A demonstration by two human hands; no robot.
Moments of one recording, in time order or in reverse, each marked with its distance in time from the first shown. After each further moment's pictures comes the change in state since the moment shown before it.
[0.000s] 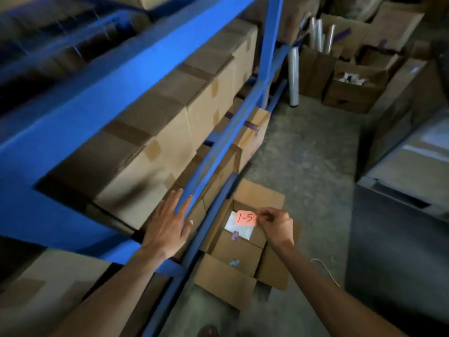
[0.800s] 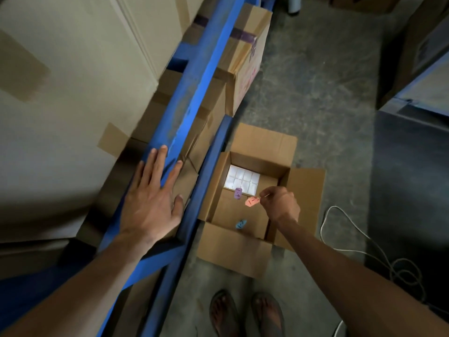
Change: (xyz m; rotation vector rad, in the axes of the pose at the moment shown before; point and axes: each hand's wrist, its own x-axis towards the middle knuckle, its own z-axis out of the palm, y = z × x) left_hand 0.081 -0.041 0.152 0.216 -0.028 0.126; right_hand 0.093 0.183 0.129 -0.440 -0.080 0.336
